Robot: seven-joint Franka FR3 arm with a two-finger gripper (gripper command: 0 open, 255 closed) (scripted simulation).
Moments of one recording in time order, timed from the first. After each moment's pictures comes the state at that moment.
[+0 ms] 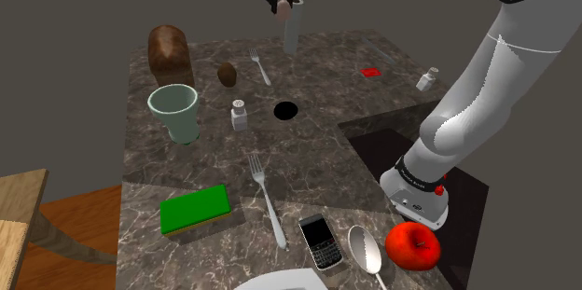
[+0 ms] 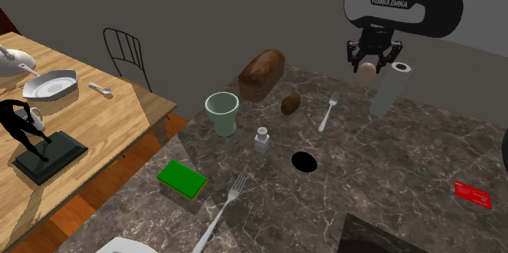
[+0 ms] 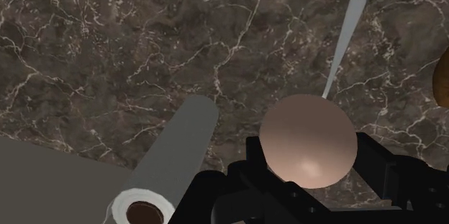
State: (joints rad) arm -0.32 0.14 0.34 -1.66 -0.21 1.89 0.29
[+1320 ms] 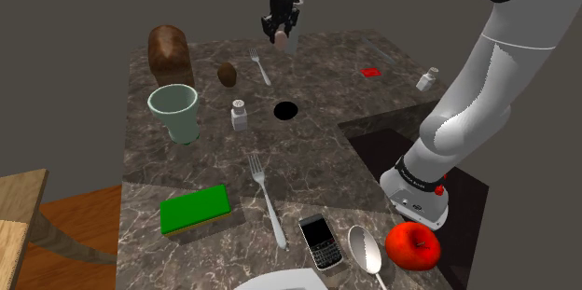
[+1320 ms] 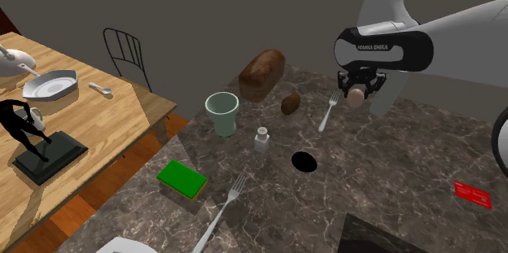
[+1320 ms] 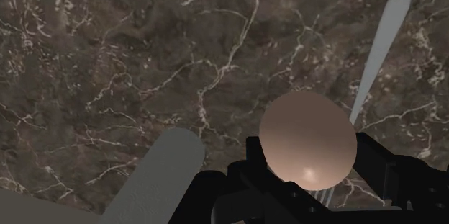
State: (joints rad) arm -0.33 0.19 0.33 -1.87 -0.26 2.13 0.35
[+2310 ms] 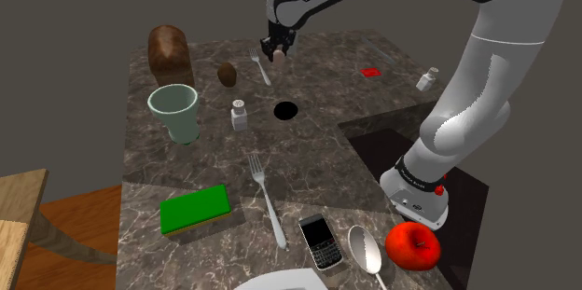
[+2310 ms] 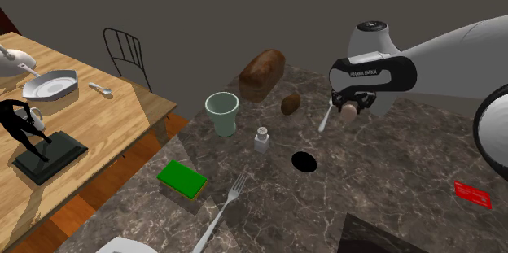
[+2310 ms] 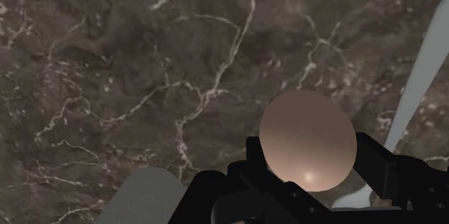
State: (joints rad) arm -0.31 0.28 0.31 -1.96 -0.32 2.30 0.41
